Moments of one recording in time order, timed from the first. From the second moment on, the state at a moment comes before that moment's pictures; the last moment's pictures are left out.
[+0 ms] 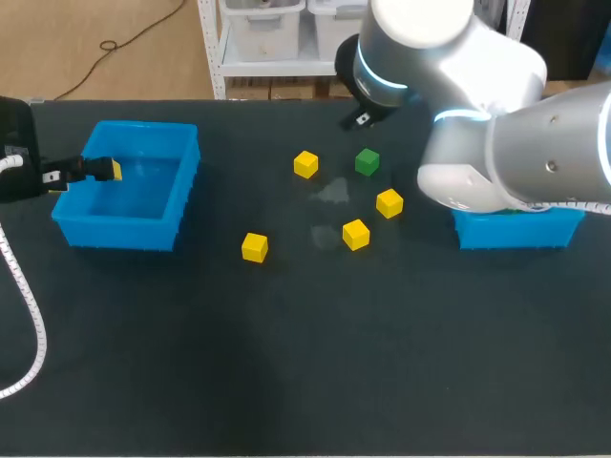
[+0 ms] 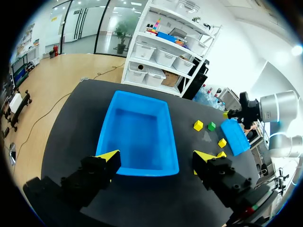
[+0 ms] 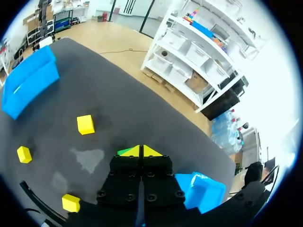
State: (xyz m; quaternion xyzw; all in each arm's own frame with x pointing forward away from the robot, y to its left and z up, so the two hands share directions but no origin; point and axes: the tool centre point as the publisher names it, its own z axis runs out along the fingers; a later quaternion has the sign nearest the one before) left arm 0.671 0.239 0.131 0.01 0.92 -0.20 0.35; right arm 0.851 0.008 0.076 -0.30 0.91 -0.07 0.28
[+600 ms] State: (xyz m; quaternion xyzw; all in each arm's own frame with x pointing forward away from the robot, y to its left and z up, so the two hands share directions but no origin) left arm 0.671 0.239 0.131 0.01 0.92 -0.20 0.35; right arm 0.852 0.004 0.068 -0.29 0.92 -0.07 0.26
